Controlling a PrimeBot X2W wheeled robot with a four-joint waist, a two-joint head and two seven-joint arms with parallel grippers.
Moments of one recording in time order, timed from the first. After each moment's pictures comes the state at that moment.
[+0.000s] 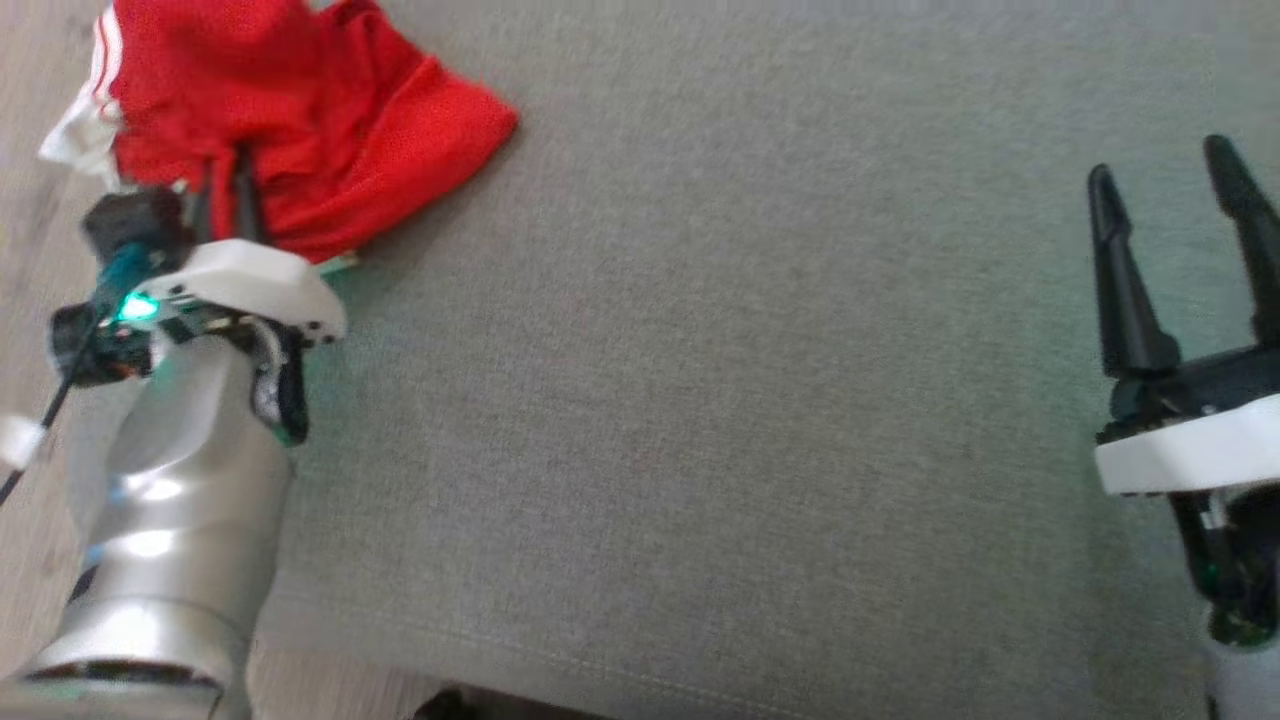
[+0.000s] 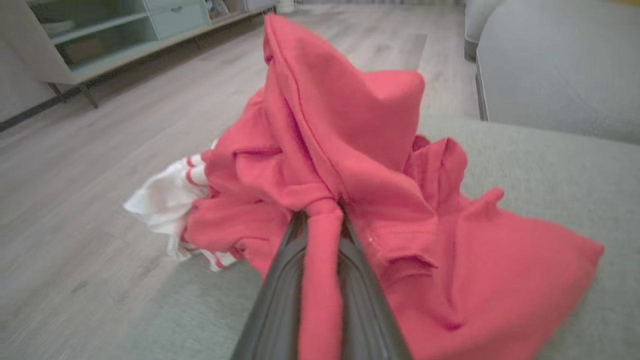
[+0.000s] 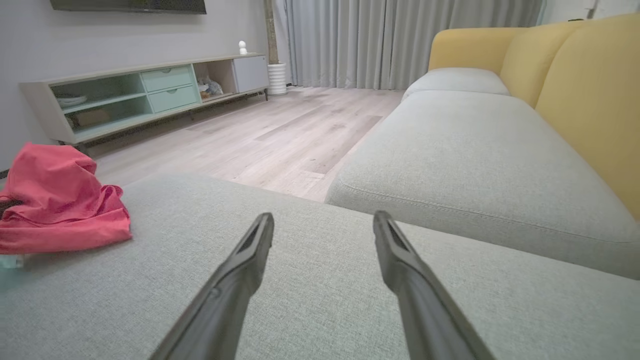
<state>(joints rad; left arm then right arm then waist) -0.88 0.14 -0.20 1.10 -0.41 0.03 -0.25 -0.14 -0.21 -0.01 -0.37 0.15 0.13 0.20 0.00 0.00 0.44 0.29</state>
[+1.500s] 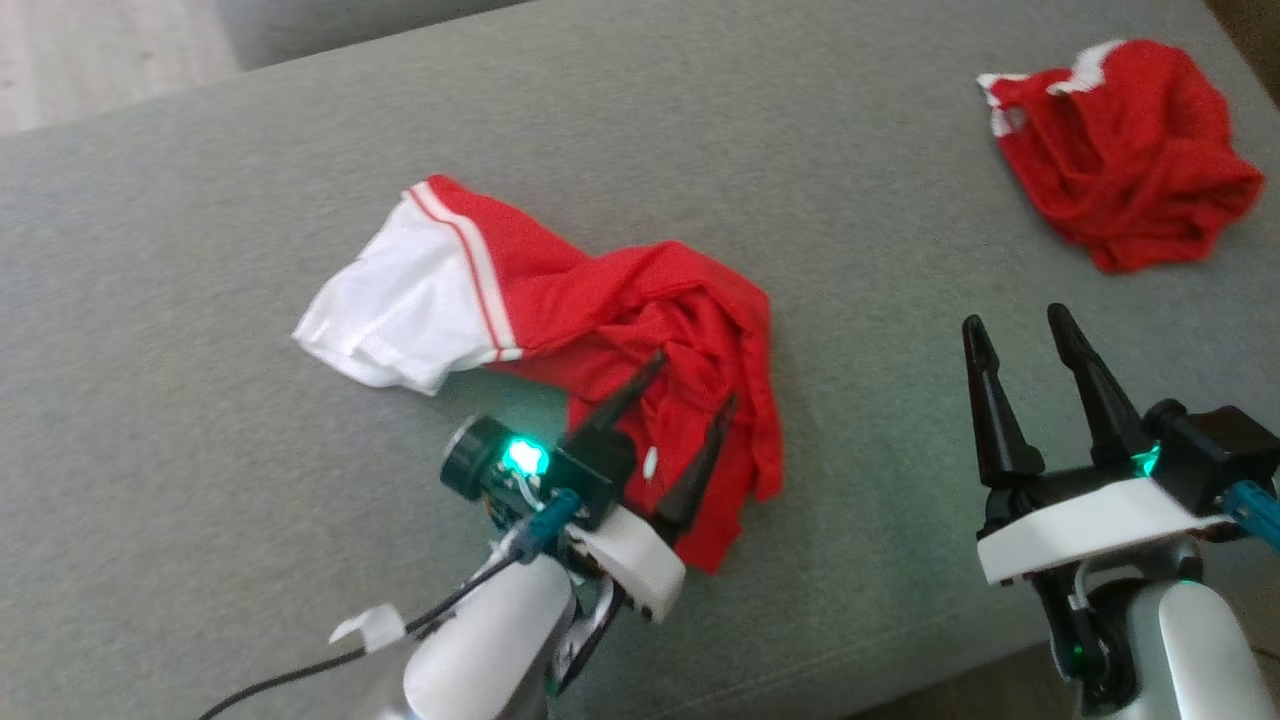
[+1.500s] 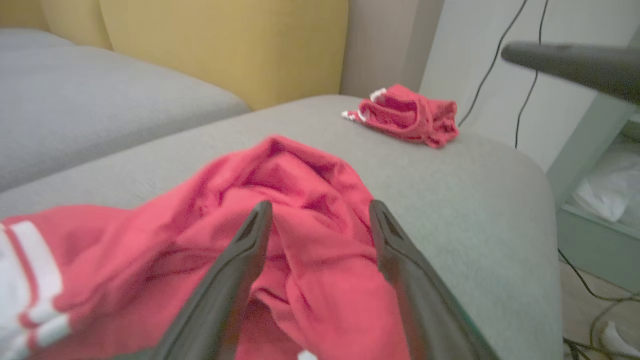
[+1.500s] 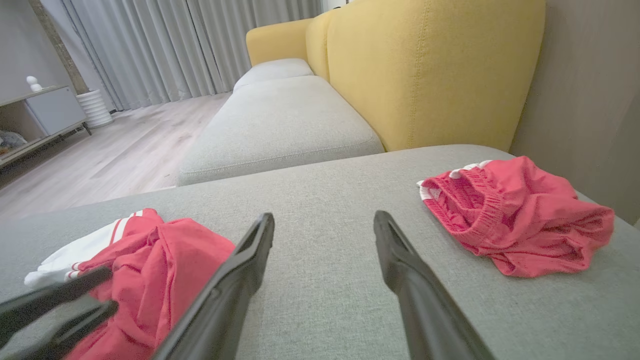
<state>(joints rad) -0.43 0.05 -0.76 0.44 -0.27 0.02 -0.09 -0.03 -0.05 0.06 -0.09 0.20 0.13 0.04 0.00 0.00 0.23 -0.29</state>
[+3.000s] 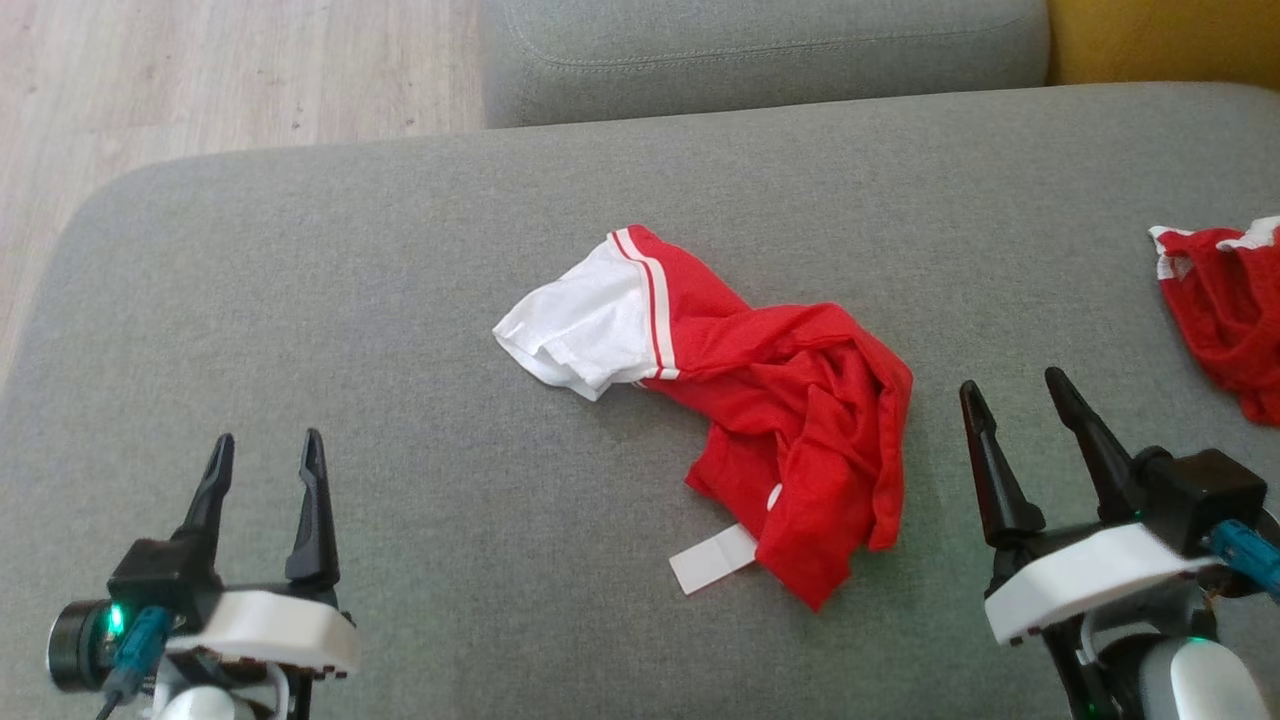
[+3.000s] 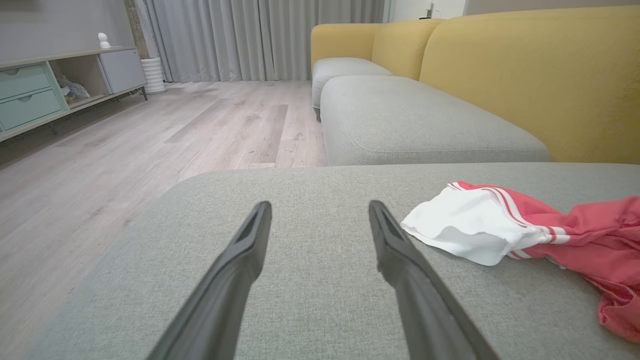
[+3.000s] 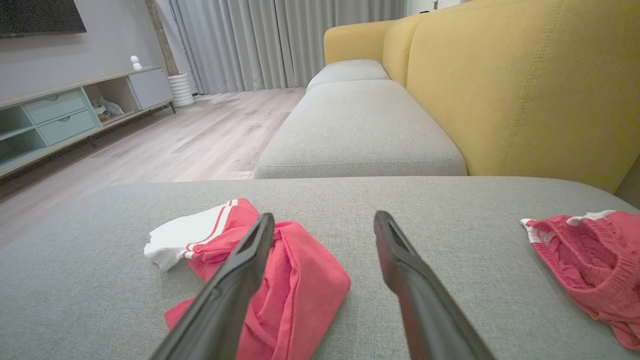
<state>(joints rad) -0.01 0.40 -0.33 0.01 -0.48 0.28 -0.07 0.08 -0.05 0.04 -0.17 0.14 0.13 0.16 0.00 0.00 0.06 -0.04</state>
